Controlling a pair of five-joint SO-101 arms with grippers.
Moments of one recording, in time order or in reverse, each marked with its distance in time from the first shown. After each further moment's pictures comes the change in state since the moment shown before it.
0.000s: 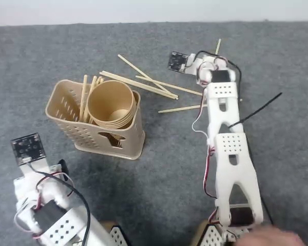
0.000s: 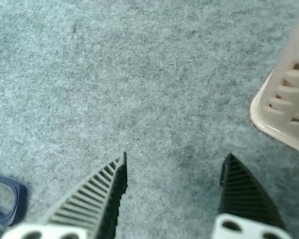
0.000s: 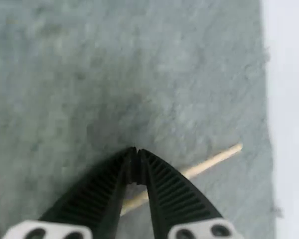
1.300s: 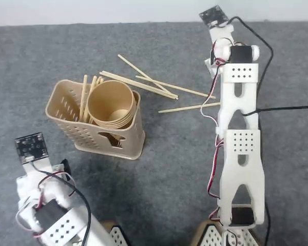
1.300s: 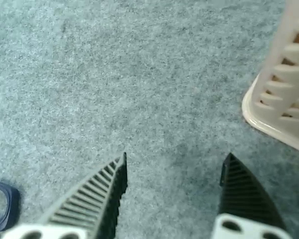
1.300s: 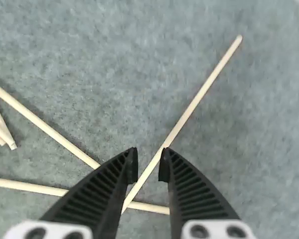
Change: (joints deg) left arm 1.6 0.0 0.7 0.0 0.0; right arm 2.1 -22.9 2.8 31.6 -49.8
